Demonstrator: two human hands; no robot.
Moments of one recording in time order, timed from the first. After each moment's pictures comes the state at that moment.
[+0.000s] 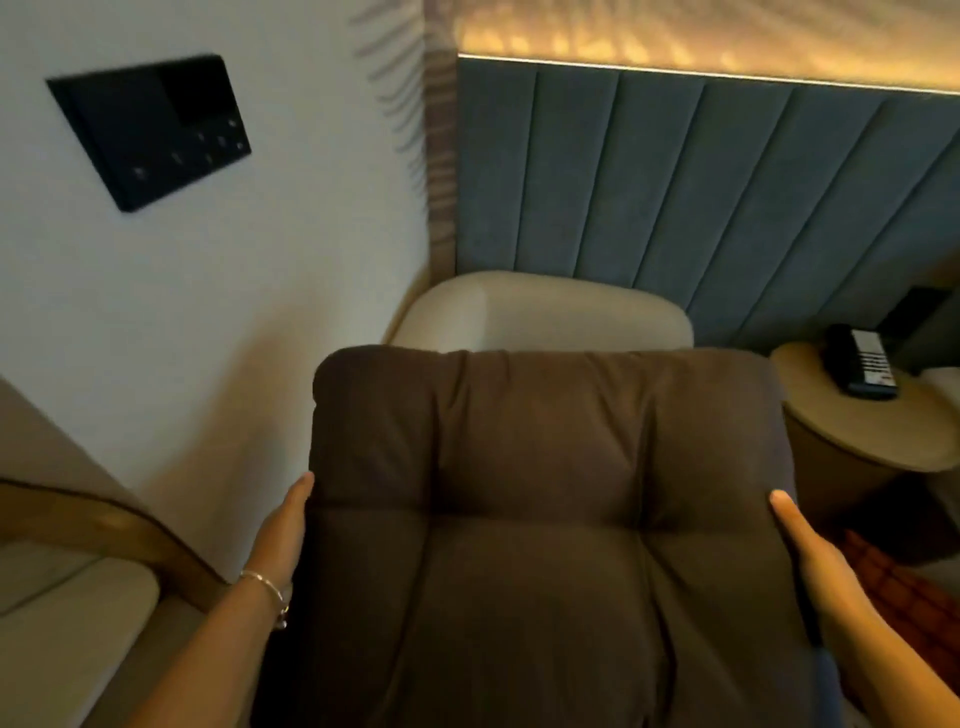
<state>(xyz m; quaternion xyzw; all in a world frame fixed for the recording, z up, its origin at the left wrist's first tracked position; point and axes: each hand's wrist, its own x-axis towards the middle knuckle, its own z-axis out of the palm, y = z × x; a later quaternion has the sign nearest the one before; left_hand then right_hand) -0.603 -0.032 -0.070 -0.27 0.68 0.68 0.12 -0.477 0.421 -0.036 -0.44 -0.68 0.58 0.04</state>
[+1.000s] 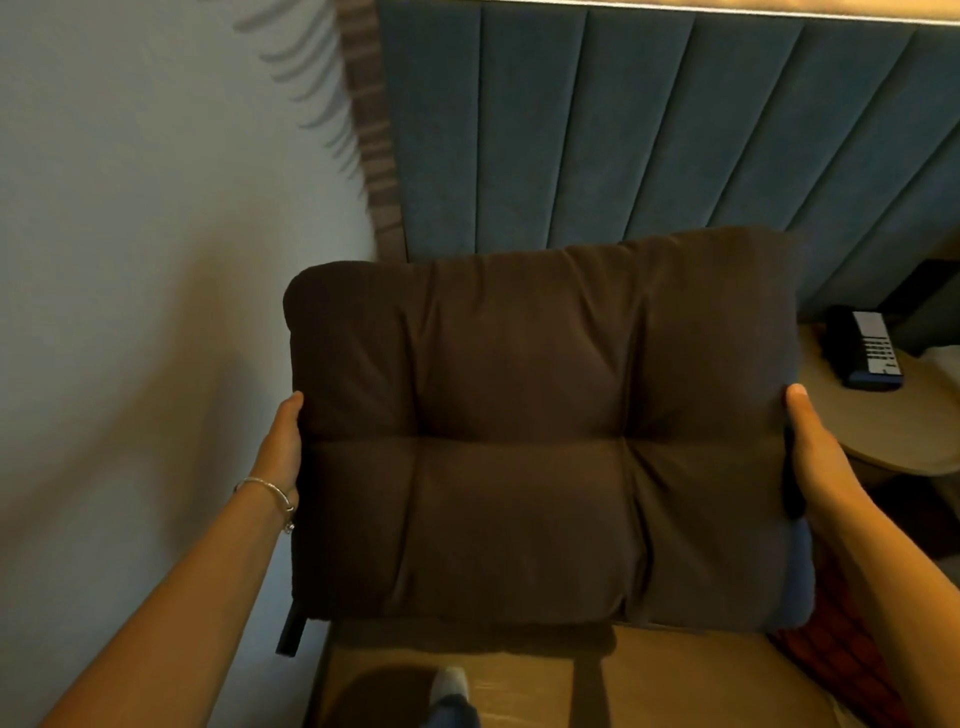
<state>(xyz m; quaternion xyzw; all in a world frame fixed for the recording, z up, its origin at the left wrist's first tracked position) -0.852 0.079 -0.077 -0.24 0.67 0.69 0.13 -0.695 0.520 -0.012 -0.41 -0.70 0.58 0.12</state>
